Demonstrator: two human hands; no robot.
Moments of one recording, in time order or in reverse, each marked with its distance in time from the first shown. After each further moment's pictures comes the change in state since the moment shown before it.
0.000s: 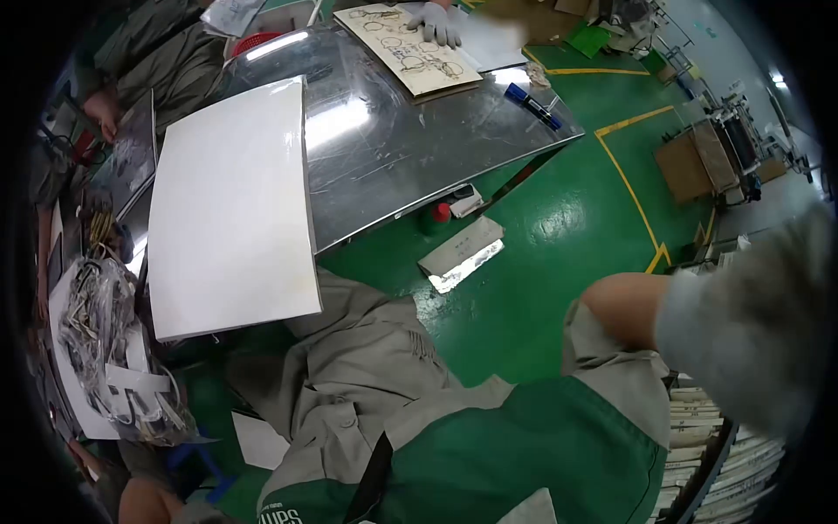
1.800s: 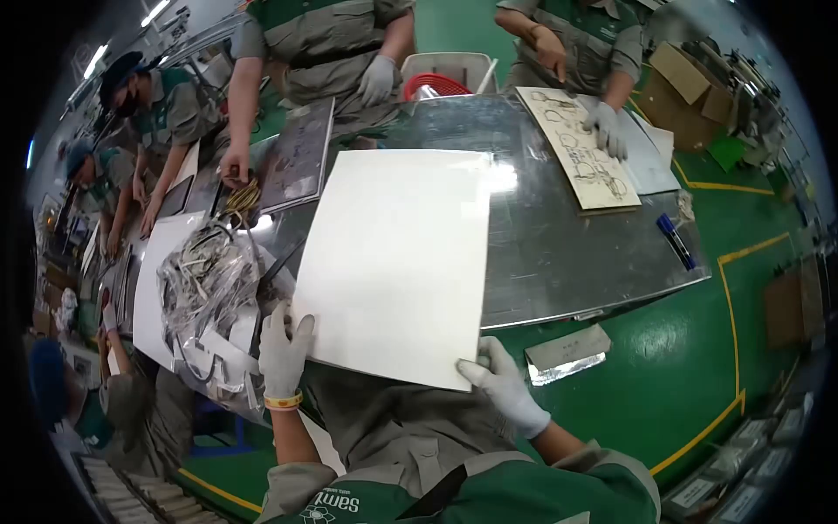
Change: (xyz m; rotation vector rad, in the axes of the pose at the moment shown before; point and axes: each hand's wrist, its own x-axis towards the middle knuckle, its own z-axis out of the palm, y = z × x) left_hand -0.204 -0.073 0.062 0.606 0.318 -1.781; right_hand -0.261 0.037 0.079 0.672 -0.995 1.712
